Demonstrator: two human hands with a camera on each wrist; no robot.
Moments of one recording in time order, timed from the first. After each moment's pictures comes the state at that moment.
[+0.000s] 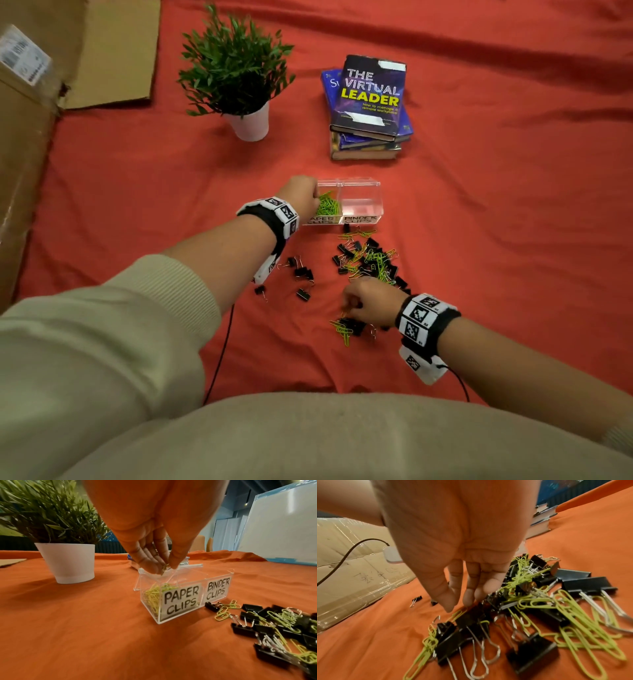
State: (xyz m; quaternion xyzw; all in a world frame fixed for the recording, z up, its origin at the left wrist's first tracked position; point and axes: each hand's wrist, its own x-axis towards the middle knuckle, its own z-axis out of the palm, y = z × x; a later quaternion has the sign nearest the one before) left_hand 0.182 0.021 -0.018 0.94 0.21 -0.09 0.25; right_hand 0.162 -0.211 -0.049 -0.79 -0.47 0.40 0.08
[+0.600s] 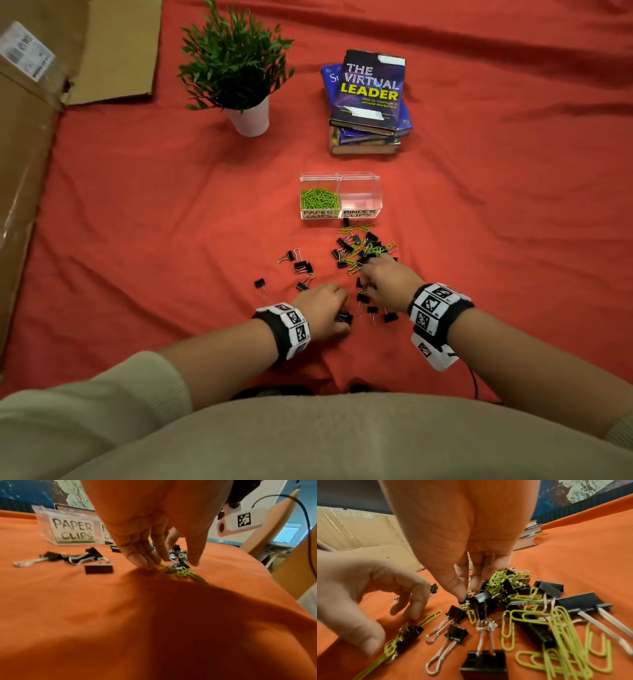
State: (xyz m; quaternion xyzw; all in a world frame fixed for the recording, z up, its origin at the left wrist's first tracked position) left_hand 0.049 -0.102 -0.062 0.95 0.02 -0.25 0.19; right_hand 0.182 -0.230 -0.051 -0.84 -0.46 0.31 0.01
